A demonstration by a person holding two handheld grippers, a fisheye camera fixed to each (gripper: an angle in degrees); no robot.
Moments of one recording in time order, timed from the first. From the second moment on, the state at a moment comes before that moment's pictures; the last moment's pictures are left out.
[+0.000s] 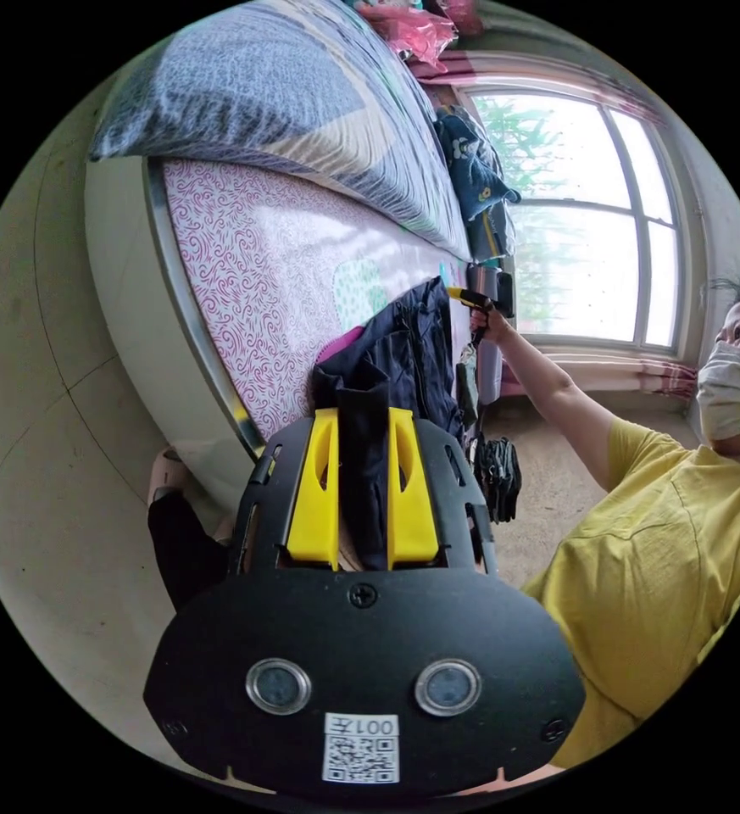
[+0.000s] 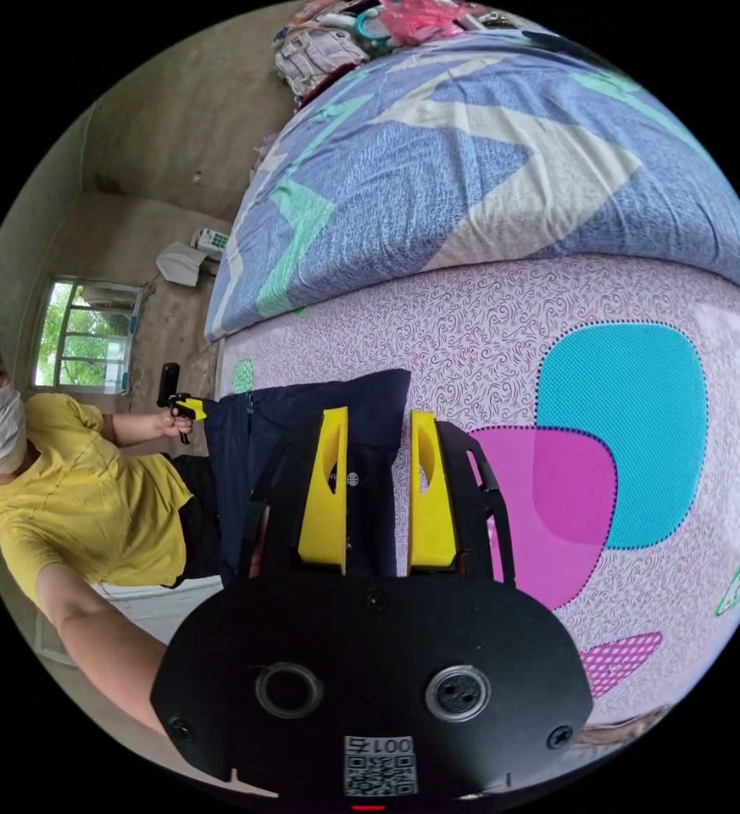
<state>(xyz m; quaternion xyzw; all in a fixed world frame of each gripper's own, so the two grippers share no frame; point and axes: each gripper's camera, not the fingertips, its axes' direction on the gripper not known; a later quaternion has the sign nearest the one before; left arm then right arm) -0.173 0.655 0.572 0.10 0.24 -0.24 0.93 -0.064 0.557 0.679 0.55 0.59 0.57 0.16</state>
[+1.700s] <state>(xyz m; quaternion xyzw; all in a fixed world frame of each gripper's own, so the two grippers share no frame) -0.120 0.688 0.569 0.16 0.21 -0.24 0.94 -0.066 0.634 0.641 0.51 0.58 0.60 0.22</state>
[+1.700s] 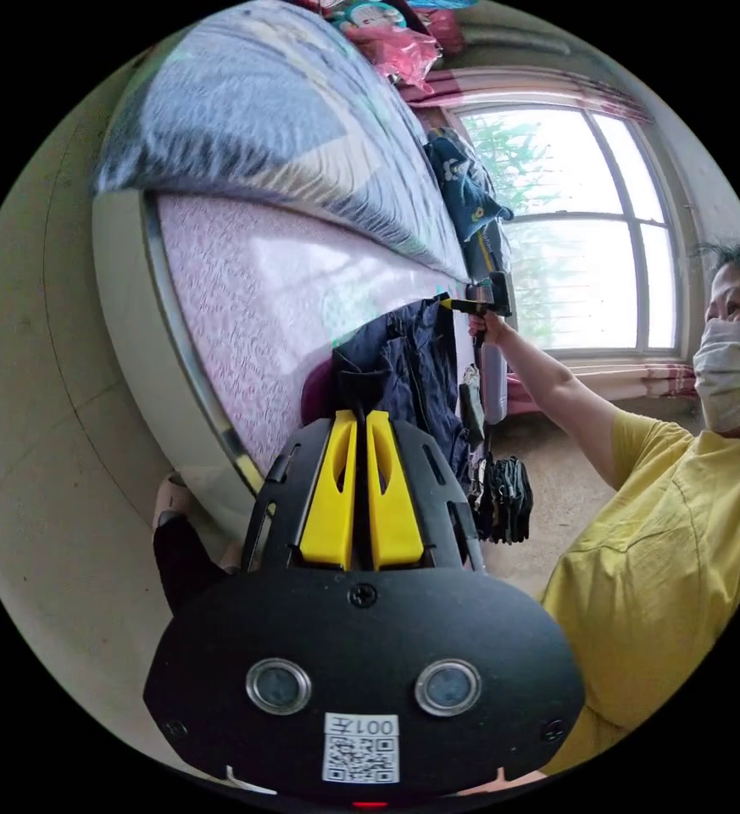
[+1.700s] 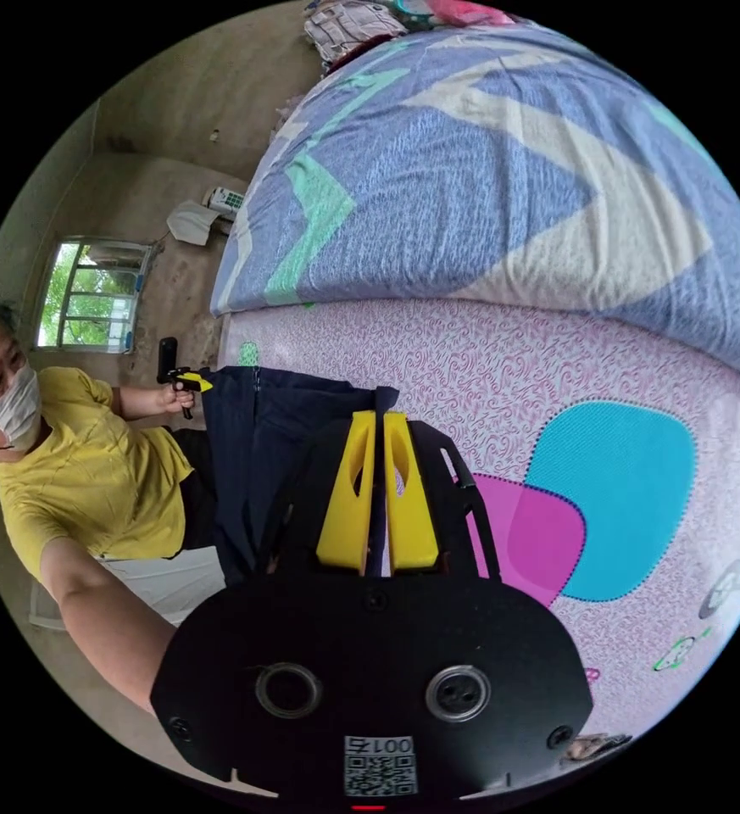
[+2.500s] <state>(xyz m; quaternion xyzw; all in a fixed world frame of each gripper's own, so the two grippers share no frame) 0.087 0.688 0.495 0.22 0.15 0.08 0.96 0.037 0.458 0.798 0.40 0.72 0.54 0.15</state>
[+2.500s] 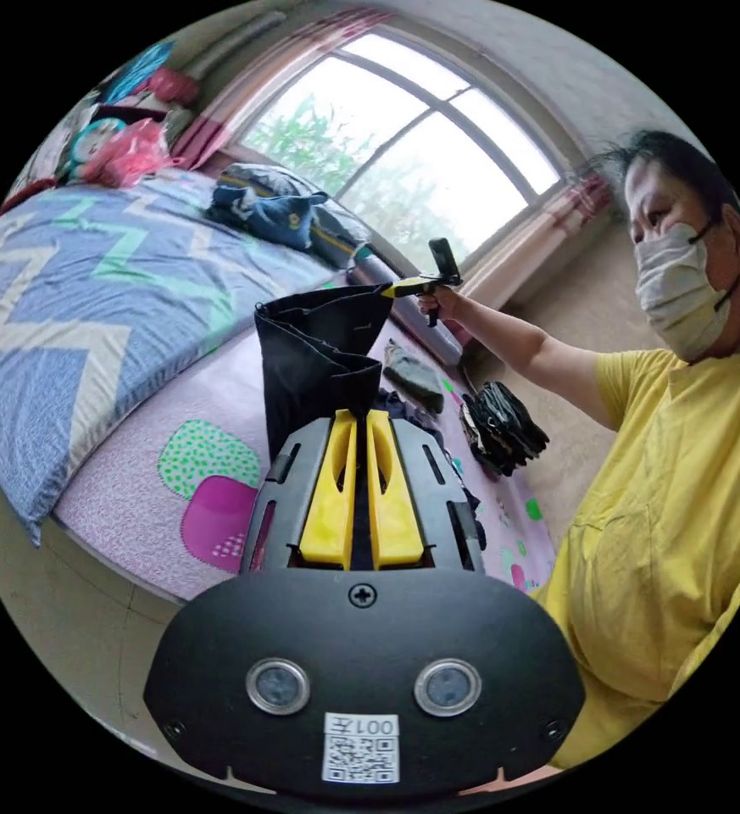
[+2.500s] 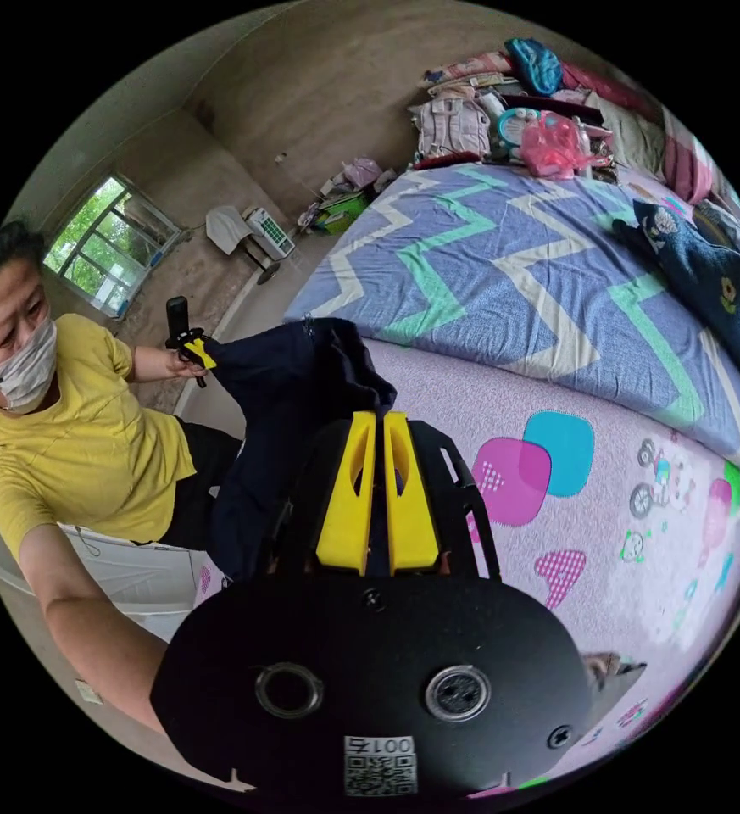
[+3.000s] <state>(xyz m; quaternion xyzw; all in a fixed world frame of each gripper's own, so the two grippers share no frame) 0.375 0.830 0.652 0.04 0.13 0.21 0.97 0.282 0.503 1.193 0.53 0.70 0.48 0.00</state>
